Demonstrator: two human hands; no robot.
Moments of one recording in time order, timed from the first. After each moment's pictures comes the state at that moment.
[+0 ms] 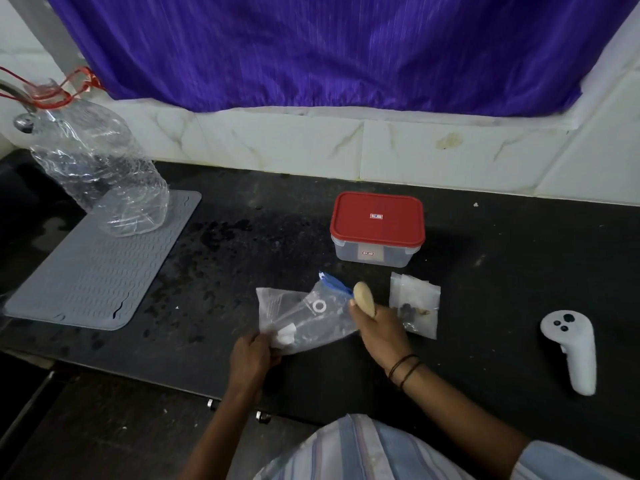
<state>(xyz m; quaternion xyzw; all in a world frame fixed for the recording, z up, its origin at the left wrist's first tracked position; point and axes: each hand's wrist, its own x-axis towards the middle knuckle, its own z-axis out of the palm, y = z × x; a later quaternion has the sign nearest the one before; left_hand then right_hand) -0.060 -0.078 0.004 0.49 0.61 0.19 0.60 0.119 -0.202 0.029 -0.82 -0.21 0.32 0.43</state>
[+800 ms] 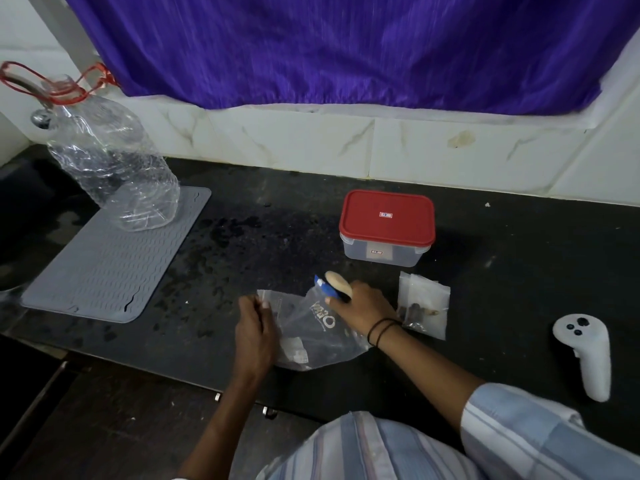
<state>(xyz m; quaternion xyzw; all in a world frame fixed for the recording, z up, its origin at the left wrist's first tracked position) -0.060 -0.072 0.019 0.70 0.50 0.31 0.41 0.128 -0.150 0.035 -0.87 -0.33 0.29 0.22</state>
